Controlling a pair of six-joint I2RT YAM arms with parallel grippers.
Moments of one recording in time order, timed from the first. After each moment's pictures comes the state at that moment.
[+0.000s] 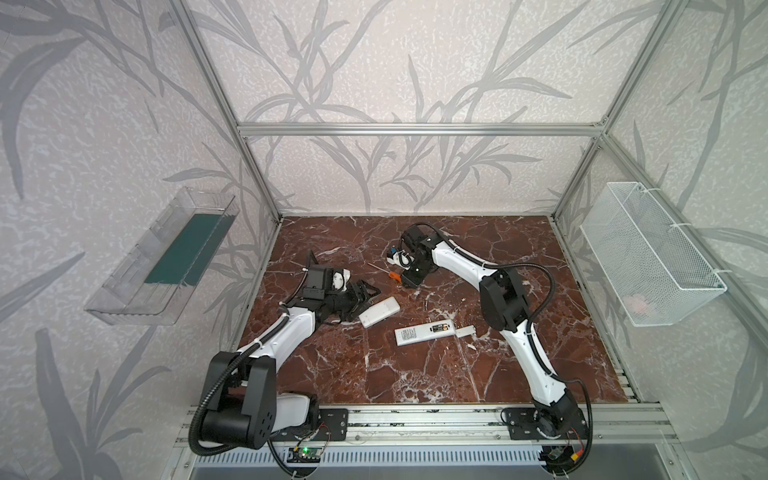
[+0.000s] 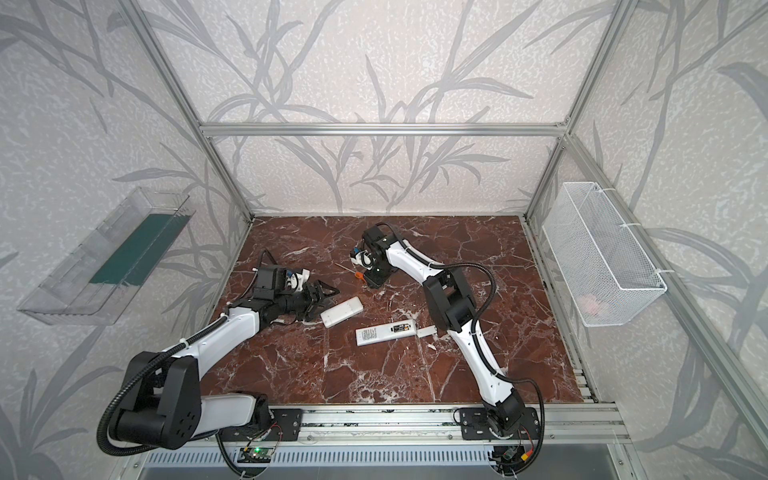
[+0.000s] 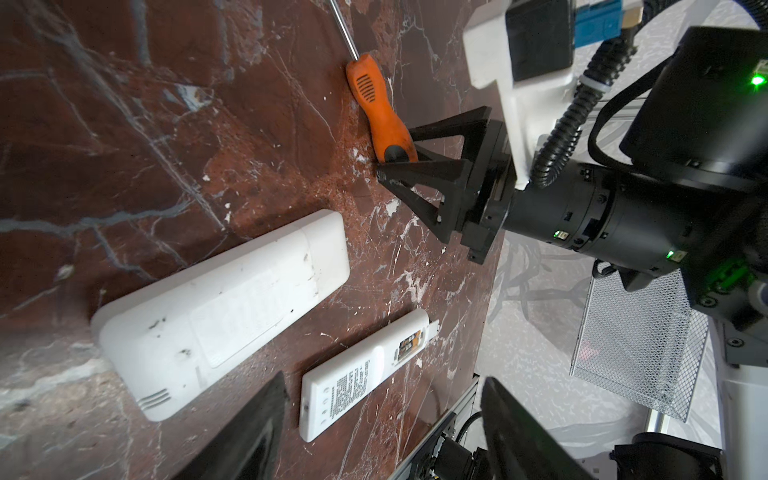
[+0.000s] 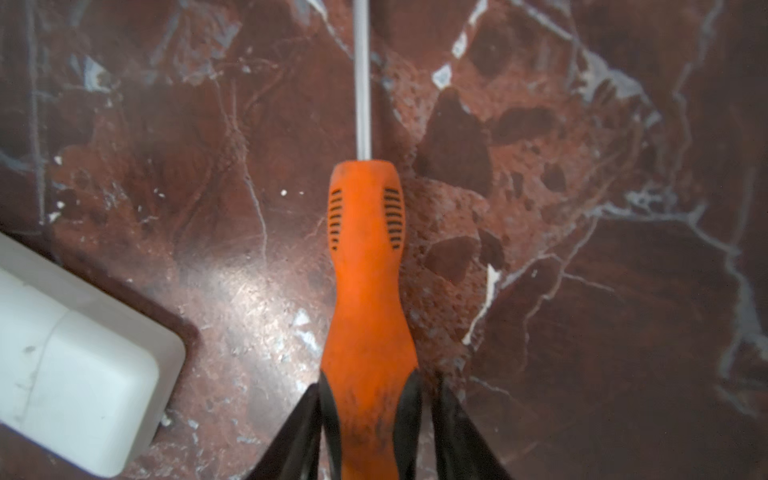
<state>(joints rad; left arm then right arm) -0.12 1.32 0.66 -0.17 0.69 -0.86 0.64 2.47 2.14 -0.93 -0.20 -0.32</state>
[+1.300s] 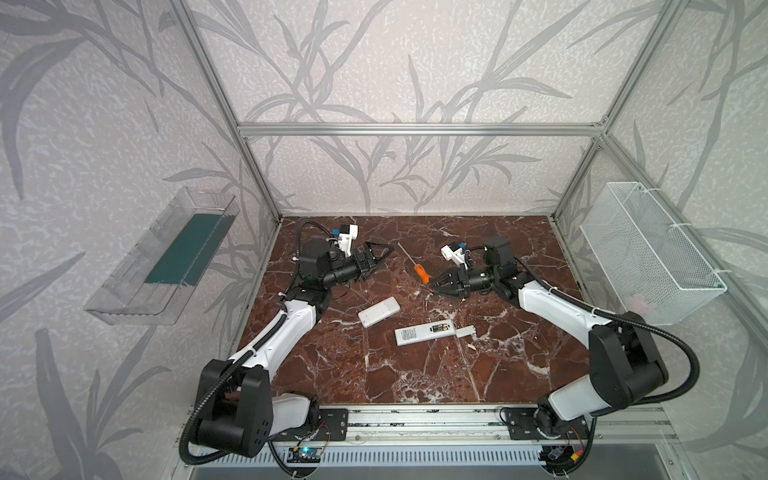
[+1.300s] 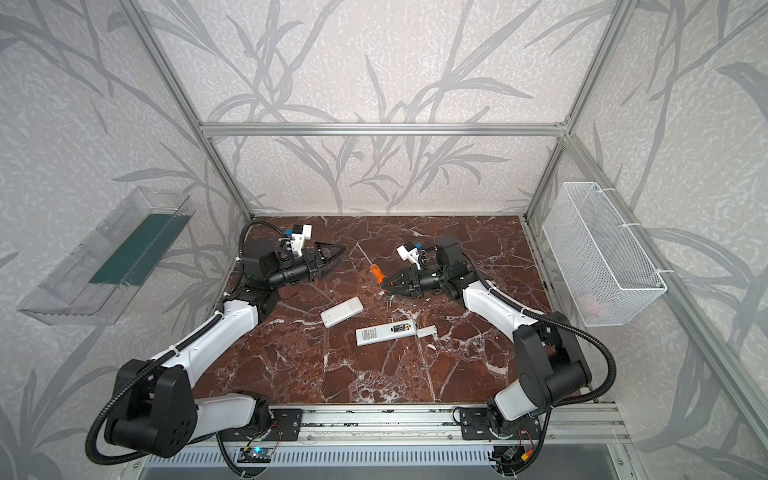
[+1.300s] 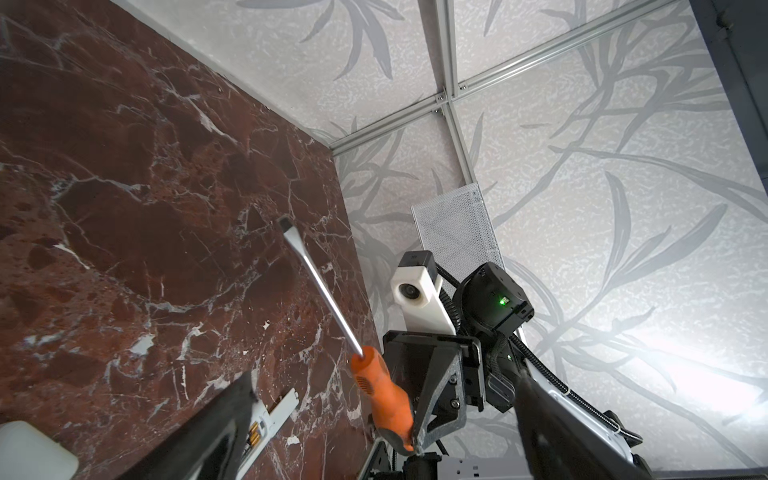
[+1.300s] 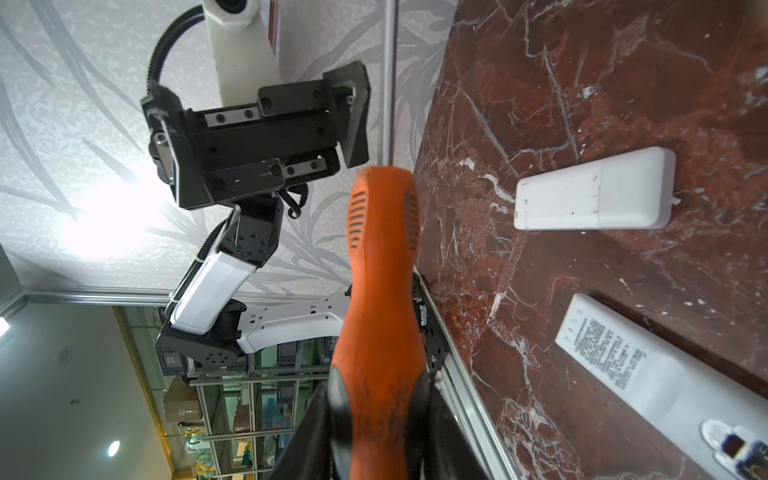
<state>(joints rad) -0.20 1.28 0.79 0.33 0.84 -1.04 0.41 1.50 0.94 0.09 -1.21 0.91</state>
